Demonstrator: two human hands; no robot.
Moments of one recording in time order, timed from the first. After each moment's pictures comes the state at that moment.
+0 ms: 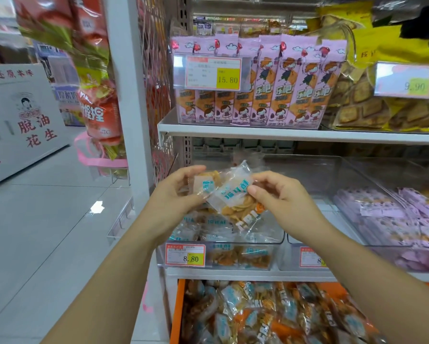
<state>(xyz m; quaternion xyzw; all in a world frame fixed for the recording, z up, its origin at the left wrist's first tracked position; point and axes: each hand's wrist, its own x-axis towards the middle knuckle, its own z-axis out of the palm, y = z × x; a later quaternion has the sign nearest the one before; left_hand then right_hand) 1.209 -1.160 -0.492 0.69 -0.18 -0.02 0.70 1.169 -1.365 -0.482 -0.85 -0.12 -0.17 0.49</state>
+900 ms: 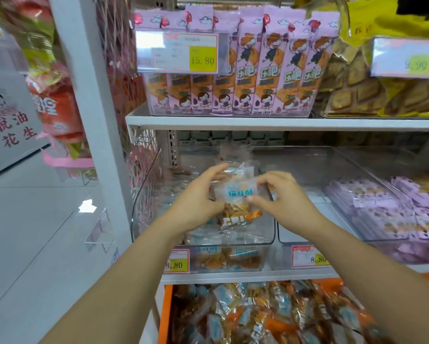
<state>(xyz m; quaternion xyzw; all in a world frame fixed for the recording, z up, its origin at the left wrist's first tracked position) 1.251 -1.220 -0.516 0.82 -0.28 -0.03 0.50 1.202 -1.409 -0.512 -0.94 -0.03 -0.15 0.32</state>
